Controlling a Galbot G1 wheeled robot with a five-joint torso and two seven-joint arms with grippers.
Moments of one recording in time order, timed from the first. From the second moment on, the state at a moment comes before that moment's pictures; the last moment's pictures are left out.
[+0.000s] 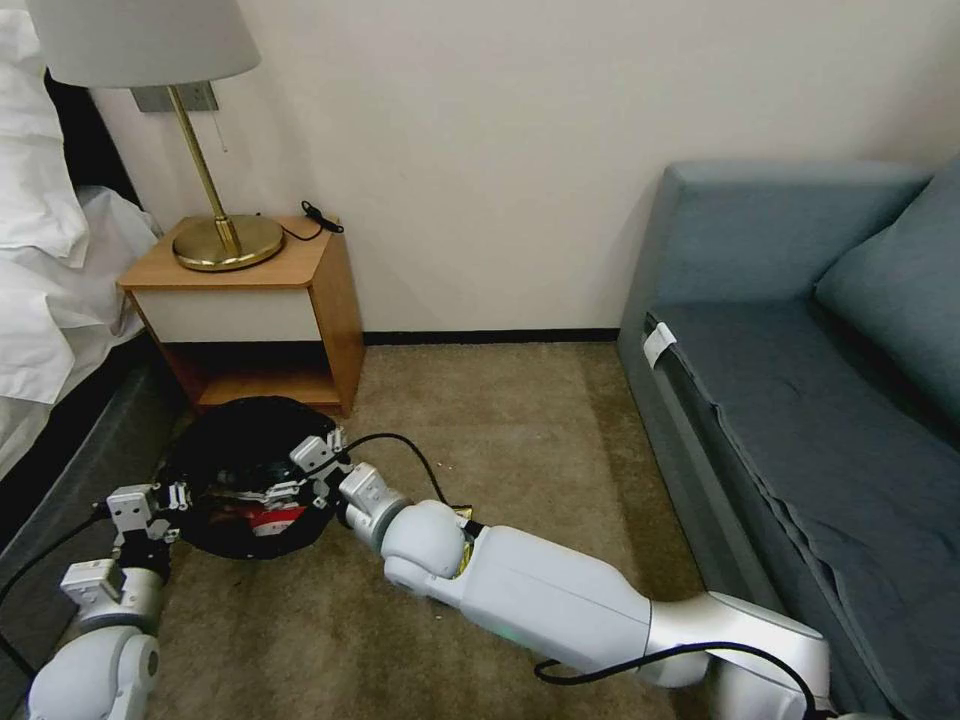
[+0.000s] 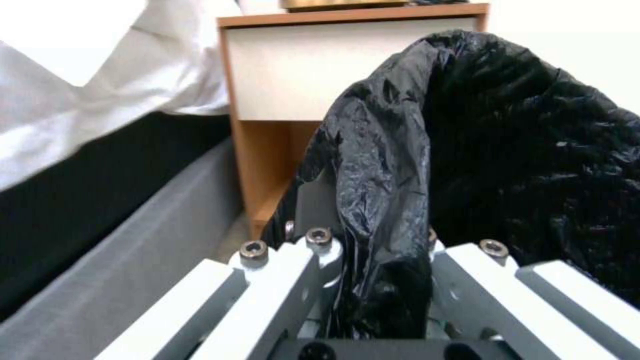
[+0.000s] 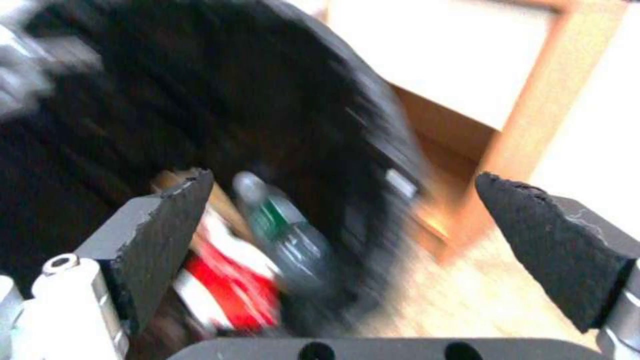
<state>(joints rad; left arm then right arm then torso) 1.43 -1.24 -0.94 -1.73 -0.36 -0.07 0.09 -0.46 1.43 -0.71 1.42 0.53 -0.17 0.24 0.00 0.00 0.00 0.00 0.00</state>
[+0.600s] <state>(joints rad) 1.41 -1.20 -1.00 -1.66 -0.41 -0.05 0.09 -0.50 1.40 -0.59 1.07 0.49 -0.18 0.21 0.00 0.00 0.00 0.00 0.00</state>
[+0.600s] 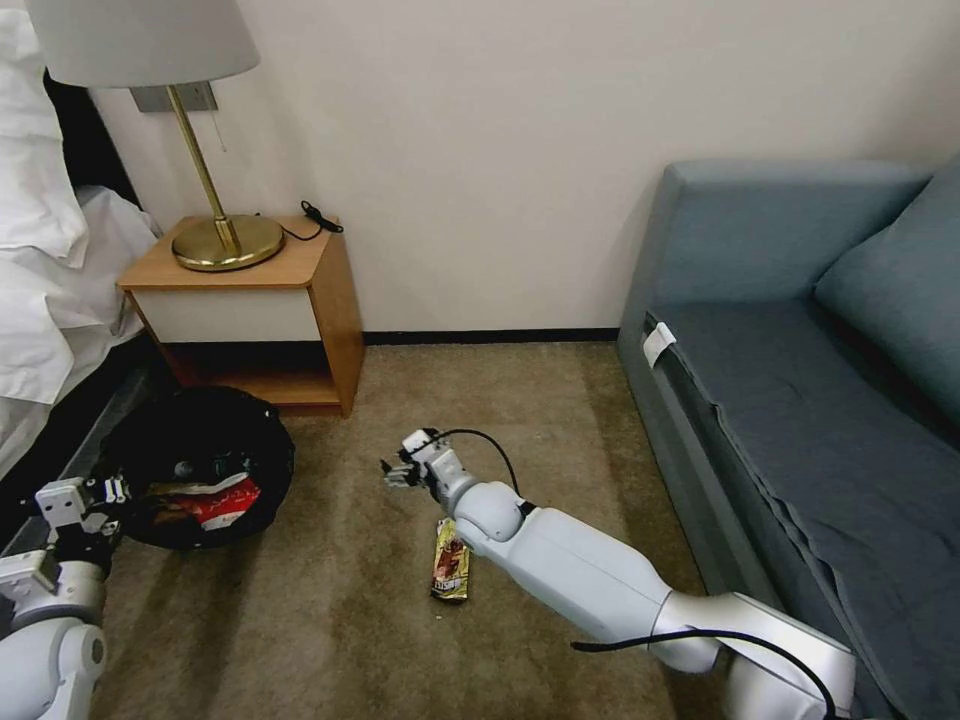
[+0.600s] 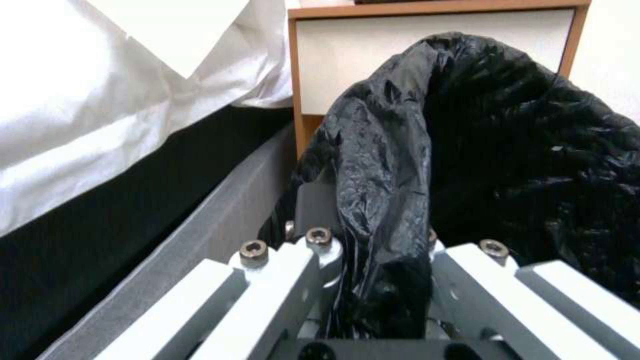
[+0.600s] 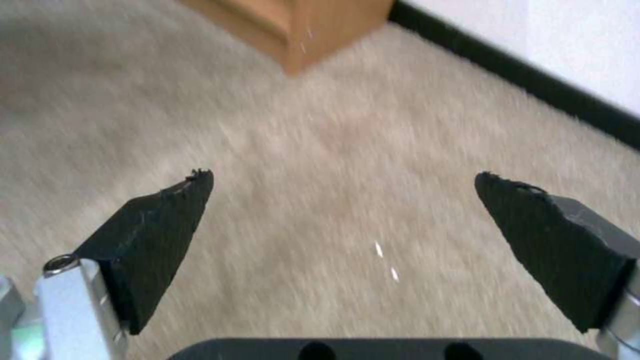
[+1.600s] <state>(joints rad) 1.42 -1.24 -0.95 -1.65 -0.34 -0.09 0.10 -0.68 1.39 -0.53 0.99 0.37 -0.20 0.17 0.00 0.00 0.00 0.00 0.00</state>
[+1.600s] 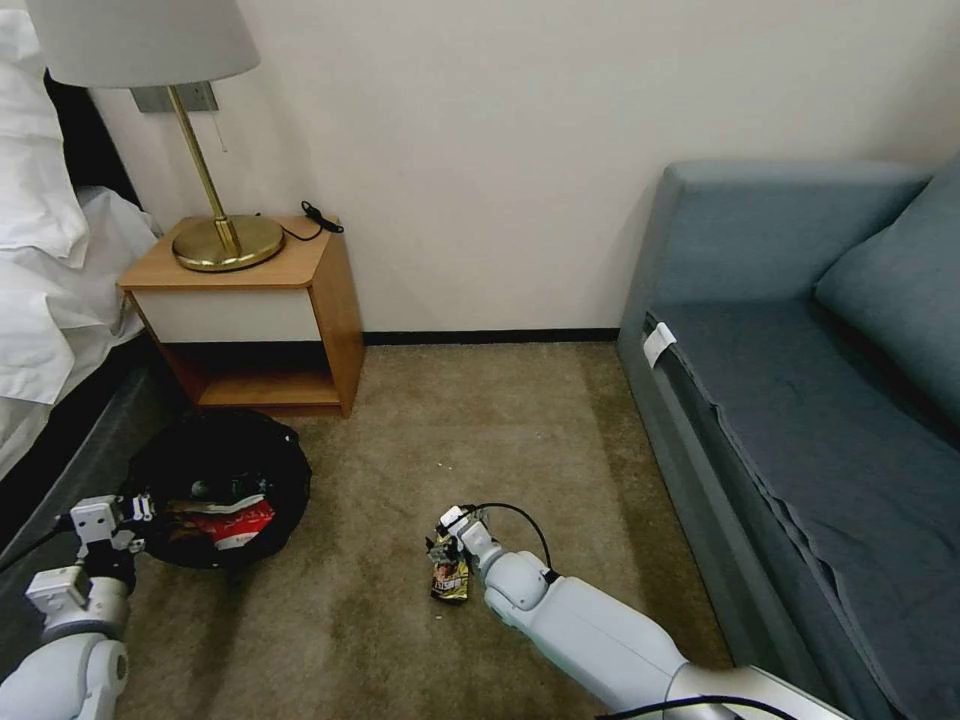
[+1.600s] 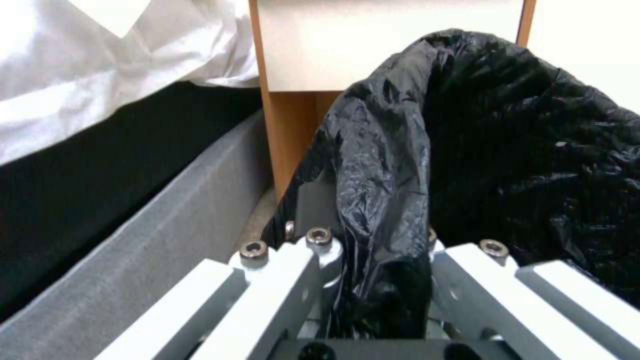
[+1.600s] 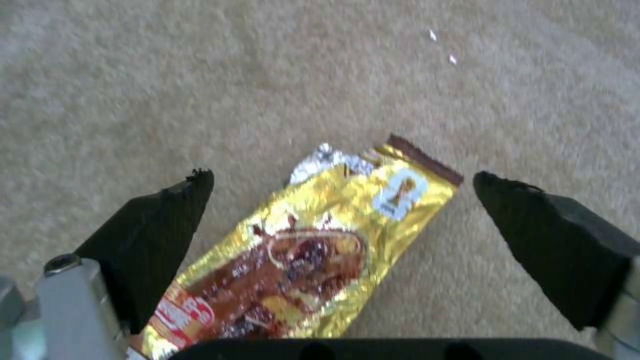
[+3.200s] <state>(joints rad) 1.43 -1.24 -0.95 -1.67 -0.35 -0.09 0.10 -0.76 1.38 -0.51 0.96 0.38 -0.20 0.11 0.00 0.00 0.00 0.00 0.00</state>
